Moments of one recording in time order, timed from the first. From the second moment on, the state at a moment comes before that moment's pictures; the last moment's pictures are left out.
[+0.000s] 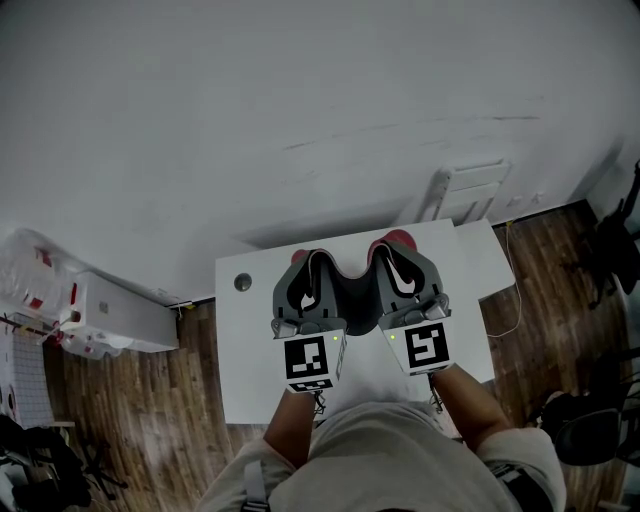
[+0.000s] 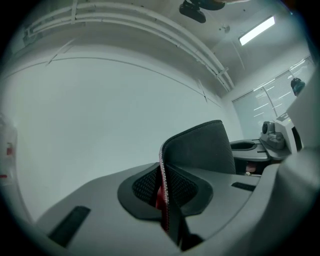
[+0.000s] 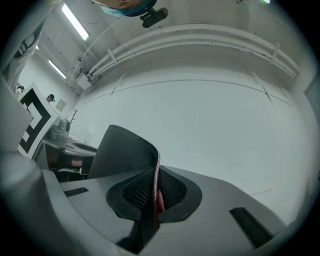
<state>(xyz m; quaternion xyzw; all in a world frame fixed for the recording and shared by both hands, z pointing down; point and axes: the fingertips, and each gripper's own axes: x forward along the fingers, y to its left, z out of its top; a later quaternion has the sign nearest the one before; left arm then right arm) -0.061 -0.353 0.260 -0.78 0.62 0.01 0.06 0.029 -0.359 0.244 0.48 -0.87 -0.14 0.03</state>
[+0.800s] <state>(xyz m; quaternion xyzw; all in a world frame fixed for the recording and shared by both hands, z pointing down) -0.054 -0.340 0.257 -0.80 0.60 0.02 0.06 0.032 -0.344 0.236 0.49 -0.86 -0.15 0.04</state>
